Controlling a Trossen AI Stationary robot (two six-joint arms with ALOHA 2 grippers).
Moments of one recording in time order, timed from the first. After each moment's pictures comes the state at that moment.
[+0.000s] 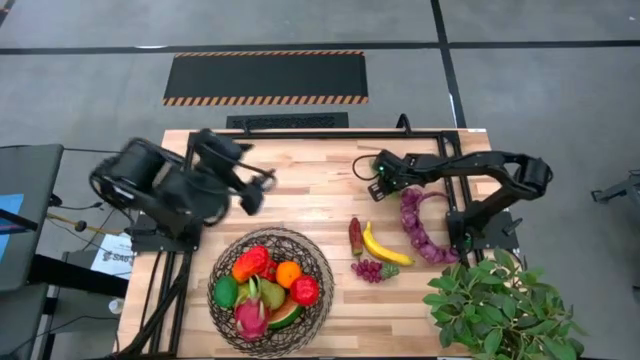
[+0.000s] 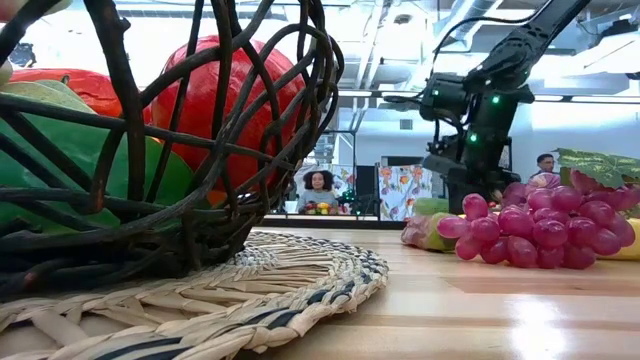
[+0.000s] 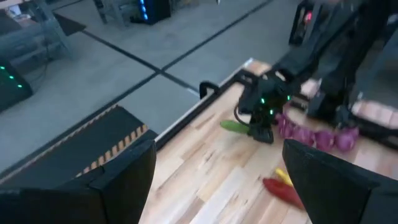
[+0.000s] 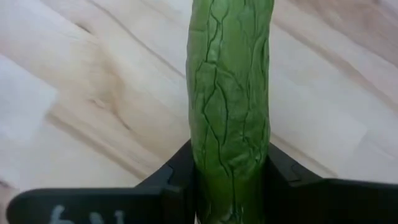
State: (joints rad) left arm -0.38 1.59 2.33 -1.57 -0.94 -0.70; right arm -0.47 1.49 0.73 -0.41 0.16 0.53
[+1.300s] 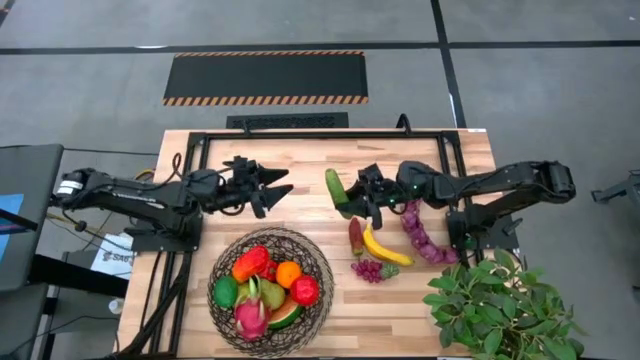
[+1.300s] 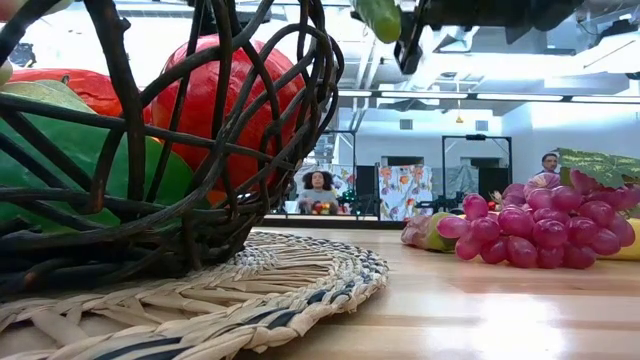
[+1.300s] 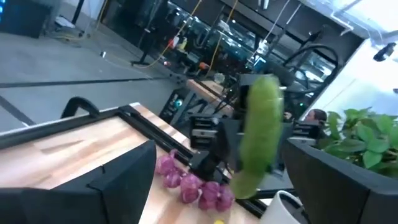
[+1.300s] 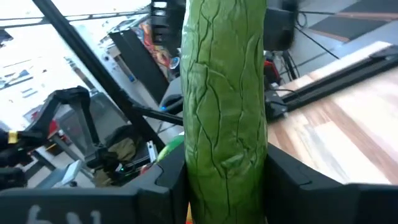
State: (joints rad) left arm -0.04 0.99 0.66 0.39 -0.32 -0.55; right arm -0.06 1.27 0.75 0.52 -0.22 0.52
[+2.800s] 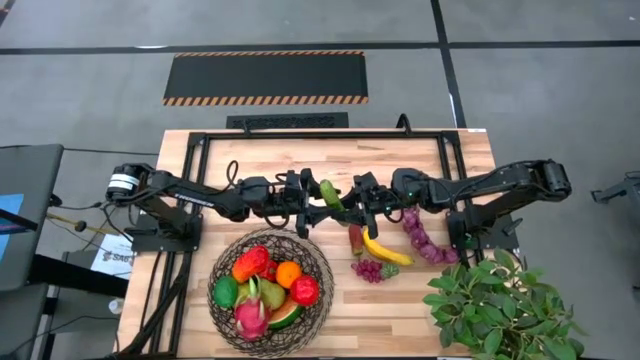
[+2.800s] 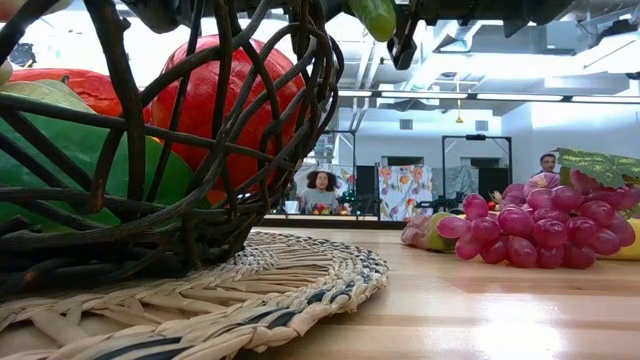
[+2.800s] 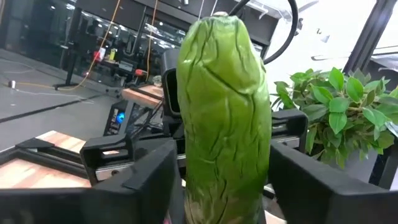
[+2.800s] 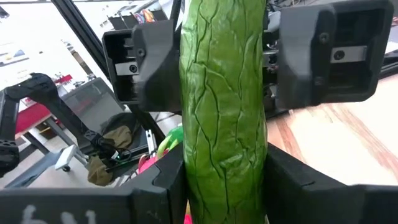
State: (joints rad) left arm -0.03 1.54 0.87 0.88 -0.04 -0.35; right arm 0.00 1.31 0.79 0.49 -0.18 0.46
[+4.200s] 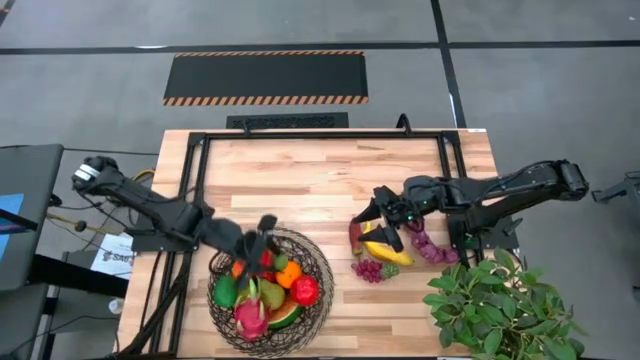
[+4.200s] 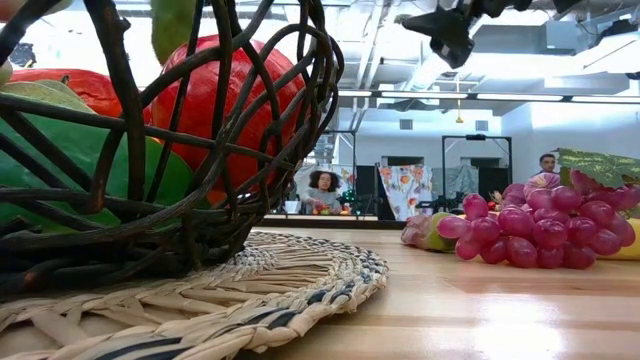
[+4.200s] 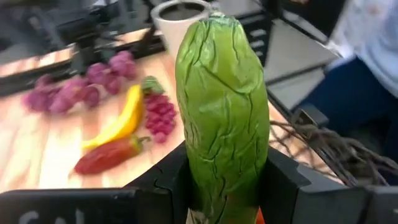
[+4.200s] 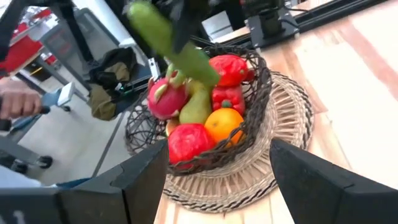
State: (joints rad) left arm -0.42 1.15 0.87 -0.16 -0.08 0.04; right arm 0.09 1.11 0.79 0.01 -0.19 0.44
